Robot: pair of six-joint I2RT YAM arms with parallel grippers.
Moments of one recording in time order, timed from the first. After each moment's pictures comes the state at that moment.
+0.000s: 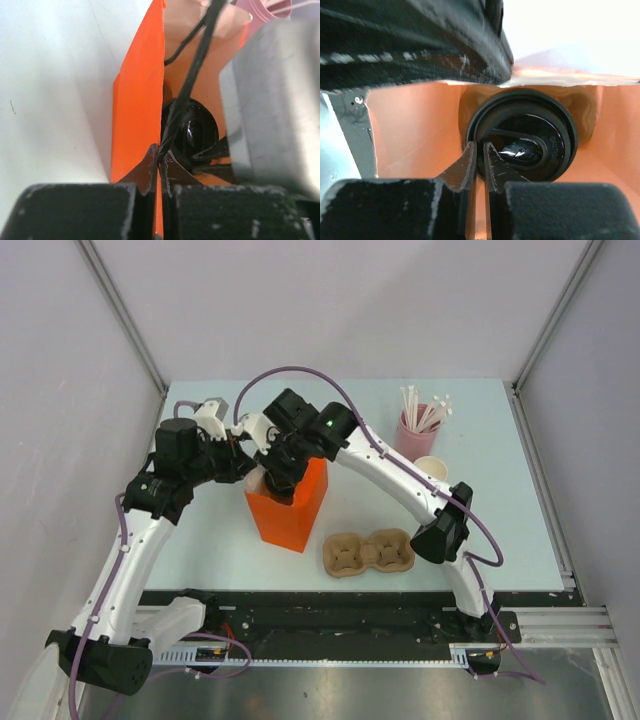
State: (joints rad) left arm -0.23 1.00 1.13 -0.67 0.31 -0.27; right arm 0.97 2.16 2.46 -1.20 -0.27 -0.21
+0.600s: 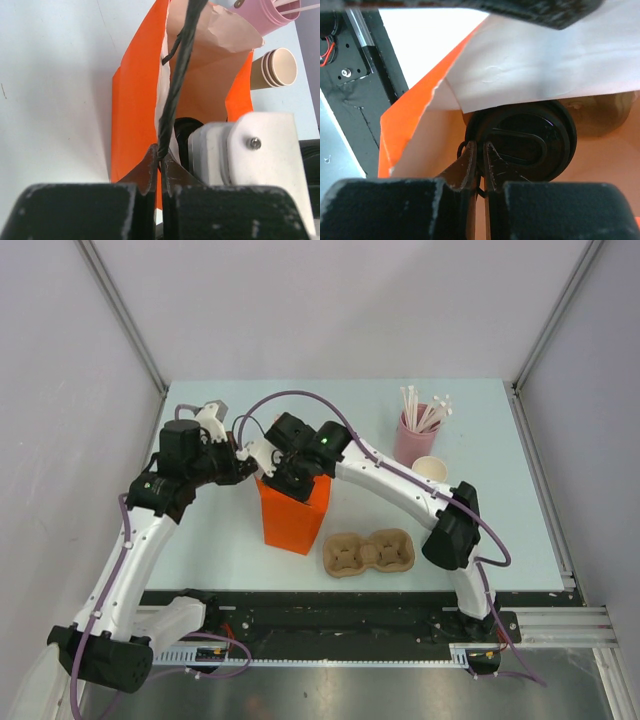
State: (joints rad) left arm -0.22 1.01 1.11 -0.67 0.28 -0.35; right arm 1.00 2.07 2.16 -1.12 -0.26 -0.19
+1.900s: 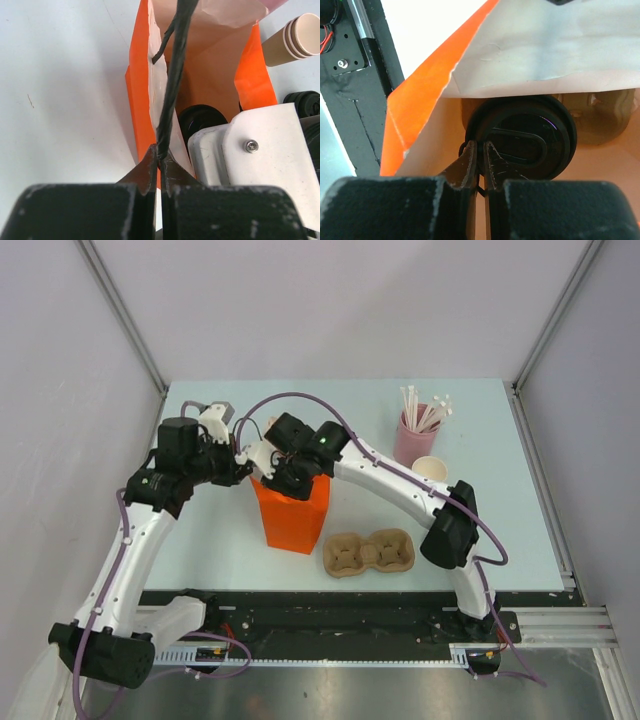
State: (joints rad) left arm -0.21 1.03 1.14 -0.73 0.33 -0.15; right arm 1.00 2.08 2.15 -1.12 -0.29 -0.28
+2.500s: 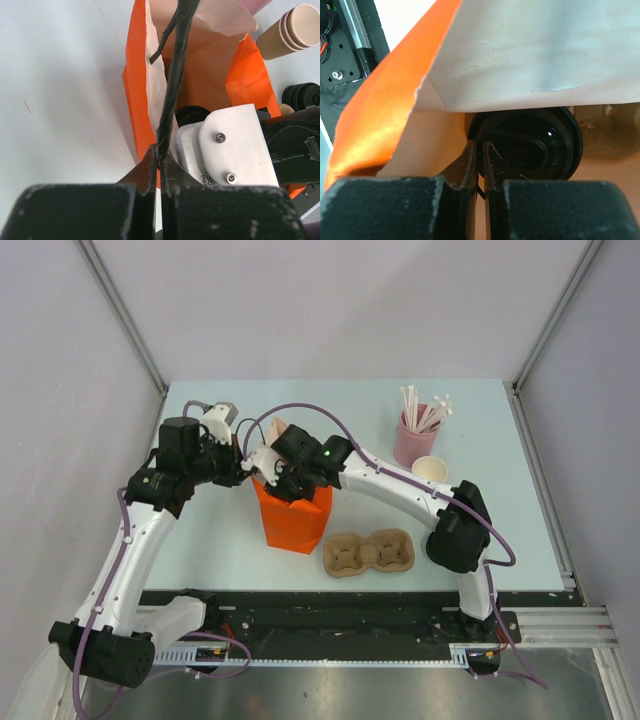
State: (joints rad) left arm -0.21 1.04 1.14 -0.73 0.35 -0.12; right arm 1.00 2.00 1.90 -0.88 -0.30 -0.23
